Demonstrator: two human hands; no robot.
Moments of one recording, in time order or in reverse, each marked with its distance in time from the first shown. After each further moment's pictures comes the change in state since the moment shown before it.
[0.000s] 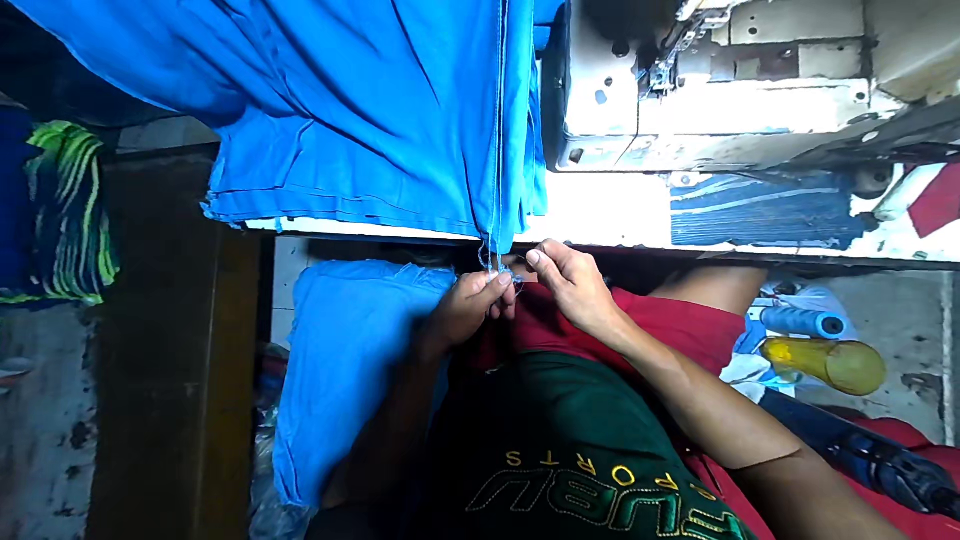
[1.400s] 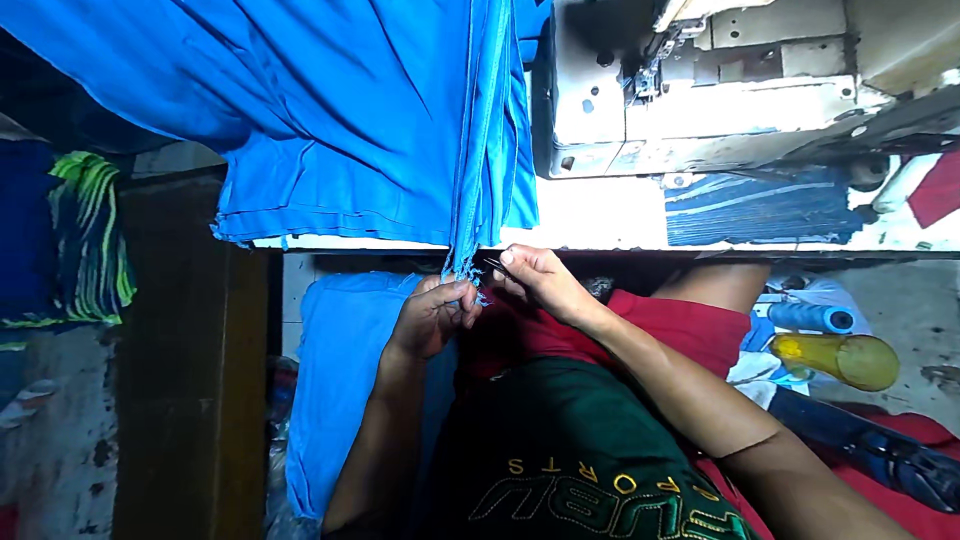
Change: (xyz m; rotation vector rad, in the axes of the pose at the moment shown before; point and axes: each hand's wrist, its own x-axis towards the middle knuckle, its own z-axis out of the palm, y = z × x) left_hand -0.023 0.024 -0.028 -0.559 0.050 -0.010; right_hand 0.024 0.003 0.025 0.641 -0.286 -0.001
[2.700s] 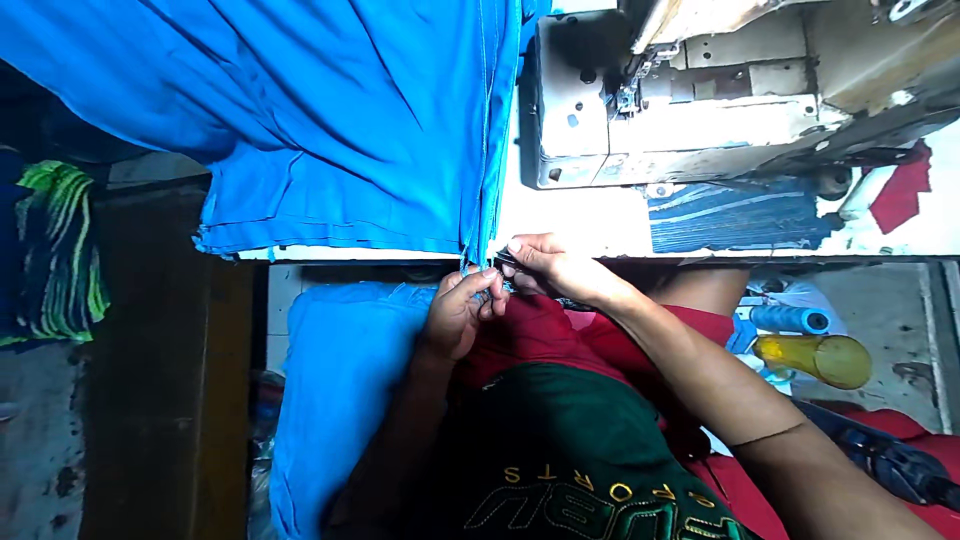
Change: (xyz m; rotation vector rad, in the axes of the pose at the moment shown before) left_hand 0.032 -0.011 0.043 -0.040 0.068 0.061; right_hand 0.001 -0.051 -0.033 -0.093 -0.108 0.121
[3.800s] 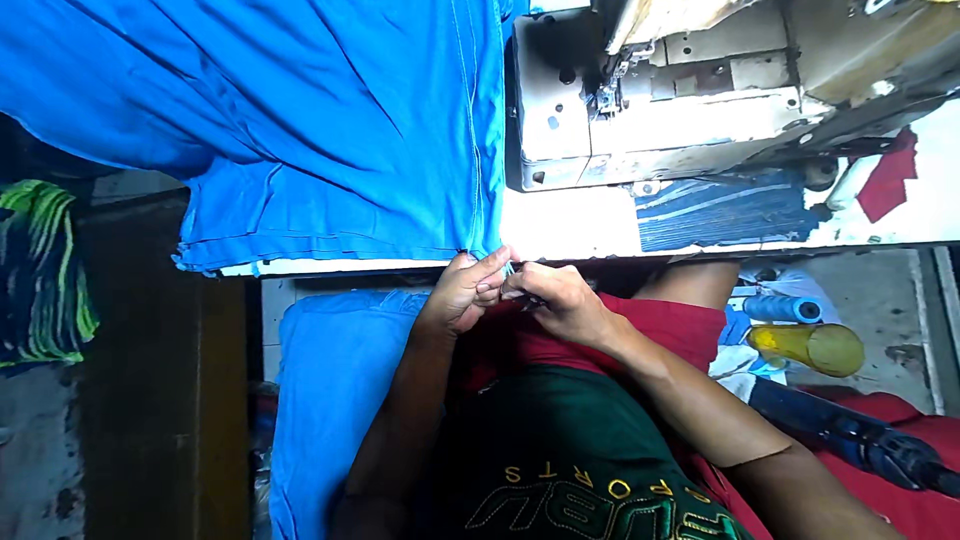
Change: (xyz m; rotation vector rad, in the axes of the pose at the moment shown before) left_hand 0.046 0.003 0.004 -0.074 -0.122 -0.202; right_hand -0.026 0.045 0.004 -0.621 0.251 -0.714
